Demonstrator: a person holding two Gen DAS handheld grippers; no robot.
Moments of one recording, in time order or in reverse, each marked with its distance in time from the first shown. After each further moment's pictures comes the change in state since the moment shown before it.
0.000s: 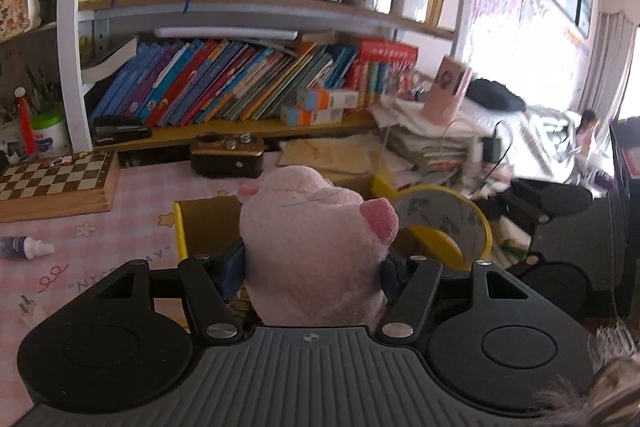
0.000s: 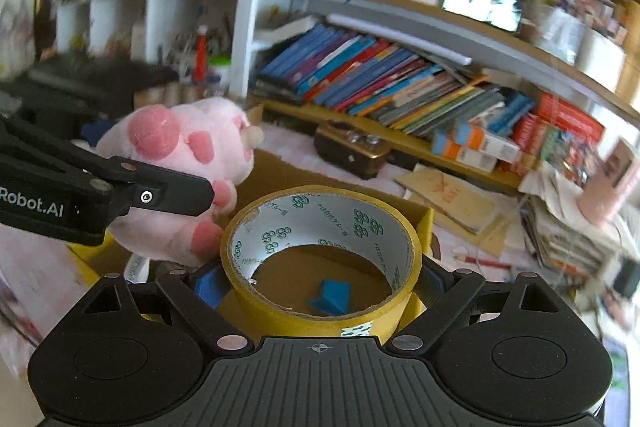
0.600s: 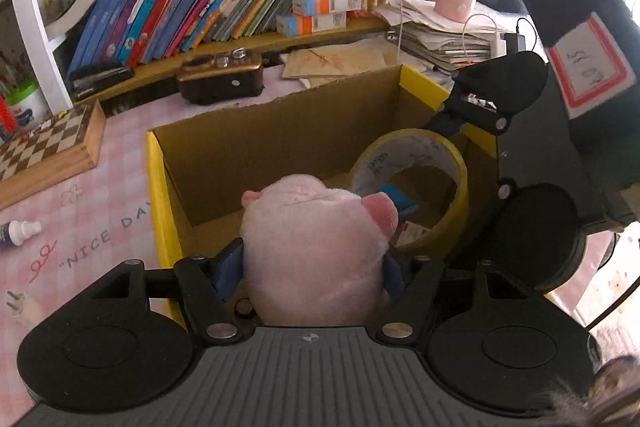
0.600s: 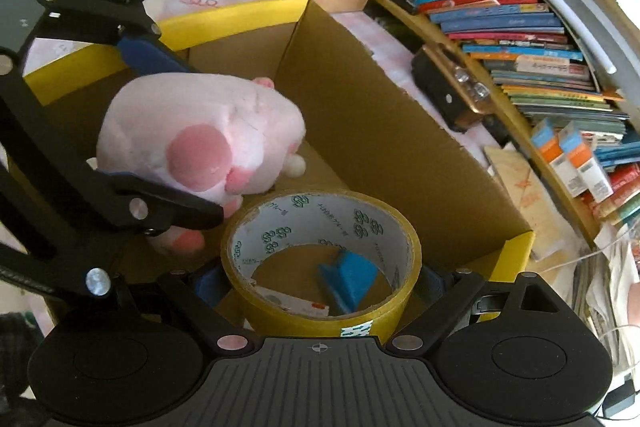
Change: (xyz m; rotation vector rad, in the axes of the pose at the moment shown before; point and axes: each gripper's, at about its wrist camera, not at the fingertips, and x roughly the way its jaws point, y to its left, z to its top) left arm 0.066 0.006 -0.024 0.133 0.233 0.031; right arm 0.085 0.021 -0.004 -0.384 0.309 0.161
